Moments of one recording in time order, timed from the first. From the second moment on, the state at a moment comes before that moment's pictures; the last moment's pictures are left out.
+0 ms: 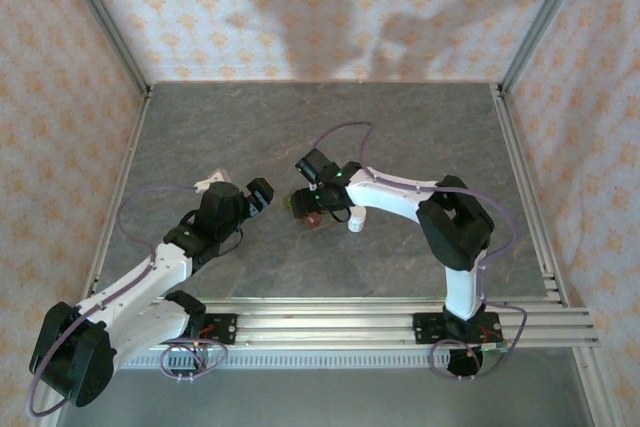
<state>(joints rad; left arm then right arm) -0.43 0.96 0.48 -0.15 -0.15 -1.01 0.84 1.91 1.34 -0.55 -0.04 0.54</state>
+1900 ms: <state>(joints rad) -0.28 0.96 0.52 -0.15 -0.05 -0.98 0.84 2.22 1.82 -0.79 0.12 0.50</state>
